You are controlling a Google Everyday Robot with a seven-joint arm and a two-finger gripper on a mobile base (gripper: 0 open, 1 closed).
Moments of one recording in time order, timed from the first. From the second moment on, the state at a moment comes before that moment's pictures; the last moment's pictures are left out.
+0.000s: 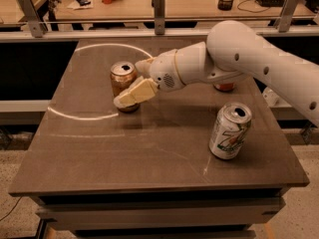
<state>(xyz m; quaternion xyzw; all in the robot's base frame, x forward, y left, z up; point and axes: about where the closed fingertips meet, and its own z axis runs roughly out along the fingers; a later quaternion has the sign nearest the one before) 0.571 0.070 0.879 -0.51 0.68 0.34 0.41</state>
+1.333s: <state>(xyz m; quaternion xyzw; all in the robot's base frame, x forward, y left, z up) 0.572 0.076 0.912 -0.51 0.66 0.32 0.45</state>
